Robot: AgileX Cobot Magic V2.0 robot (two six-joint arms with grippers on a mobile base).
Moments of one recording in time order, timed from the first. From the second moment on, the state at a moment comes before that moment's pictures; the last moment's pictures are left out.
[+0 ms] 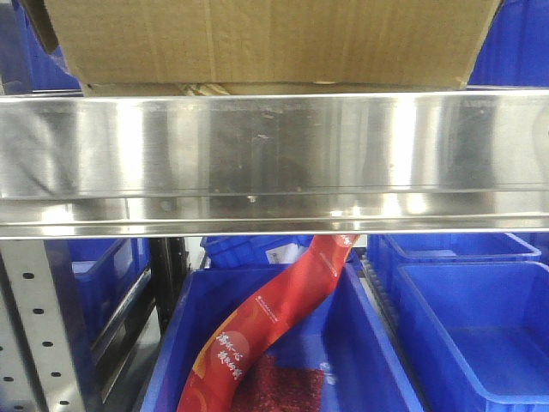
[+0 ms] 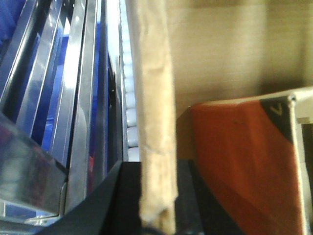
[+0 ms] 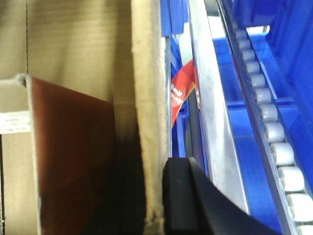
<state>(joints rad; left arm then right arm) -0.46 1.54 -1.76 0.37 1.04 -0.46 0.33 1.41 -1.52 -0.29 0.86 0.56</state>
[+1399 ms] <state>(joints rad) -0.47 1.46 -1.77 0.14 0.95 -0.22 0.33 1.29 -1.50 -0.16 0.85 0.23</state>
